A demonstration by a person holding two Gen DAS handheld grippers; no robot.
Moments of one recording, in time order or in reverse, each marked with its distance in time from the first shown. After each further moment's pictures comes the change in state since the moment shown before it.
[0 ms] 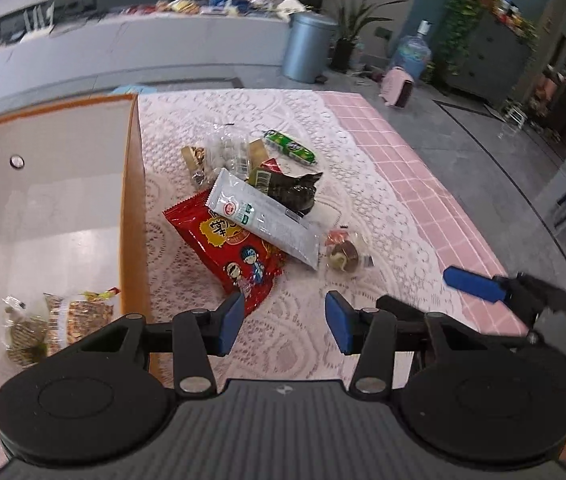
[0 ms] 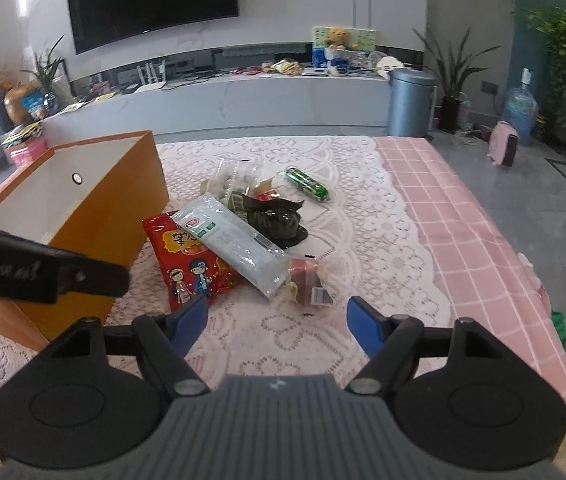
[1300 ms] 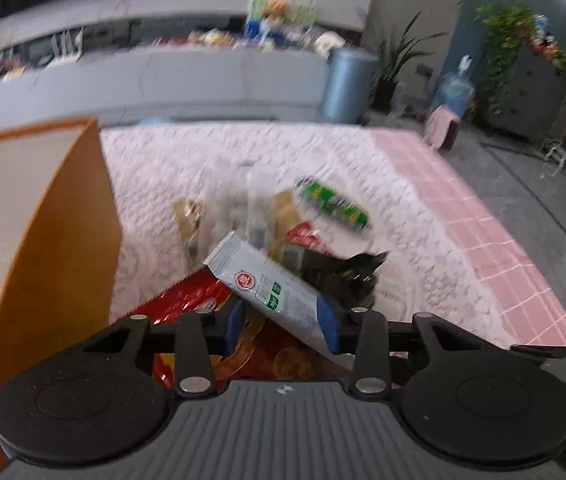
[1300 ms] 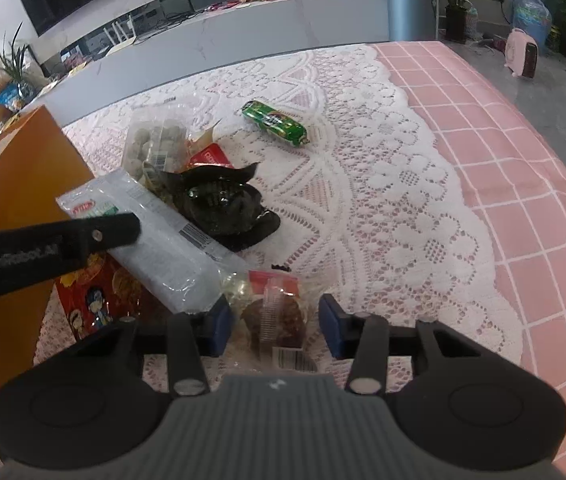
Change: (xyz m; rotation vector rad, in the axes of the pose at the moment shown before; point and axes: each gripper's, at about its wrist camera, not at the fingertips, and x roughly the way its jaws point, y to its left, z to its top) left arm 0.114 -0.002 0.041 -0.006 -0.172 0.107; right arm 0.154 -0.060 0.028 0.166 0.218 0.059
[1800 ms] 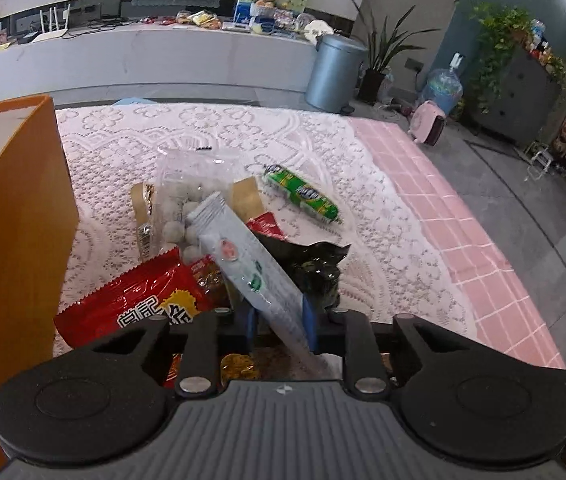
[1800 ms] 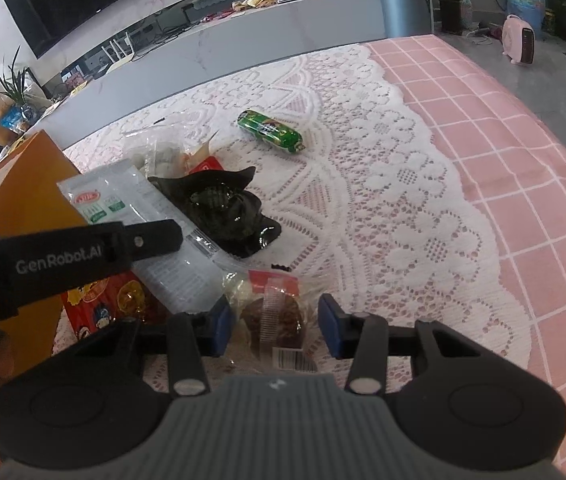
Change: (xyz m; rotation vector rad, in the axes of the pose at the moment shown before) left arm 0.018 -0.011 0.006 -0.056 0.059 -0.071; right arm 0.000 -0.008 0.001 0.052 -0.018 0.041
